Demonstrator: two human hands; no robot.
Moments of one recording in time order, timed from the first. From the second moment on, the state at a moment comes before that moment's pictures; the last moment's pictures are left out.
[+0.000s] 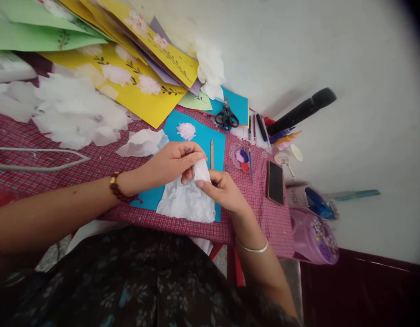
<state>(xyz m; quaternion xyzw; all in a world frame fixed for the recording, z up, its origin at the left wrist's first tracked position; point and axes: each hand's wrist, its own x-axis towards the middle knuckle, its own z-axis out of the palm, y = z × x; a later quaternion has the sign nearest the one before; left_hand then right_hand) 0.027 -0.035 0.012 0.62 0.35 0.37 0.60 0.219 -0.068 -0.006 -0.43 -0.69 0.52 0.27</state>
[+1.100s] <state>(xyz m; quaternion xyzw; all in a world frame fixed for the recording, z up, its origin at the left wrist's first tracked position) 0.025 -0.039 0.014 0.66 0.38 0.36 0.54 0.216 -0.065 -0.002 -0.48 -0.68 0.39 0.41</state>
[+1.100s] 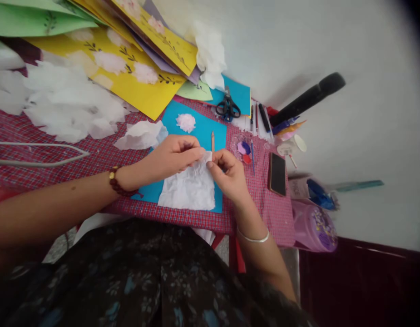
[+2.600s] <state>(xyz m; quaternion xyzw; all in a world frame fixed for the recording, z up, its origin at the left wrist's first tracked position) 0.035 -0.038 -0.011 0.74 0.28 0.24 0.56 0.238 -0.059 -0.006 -0.41 -0.67 0.58 0.24</state>
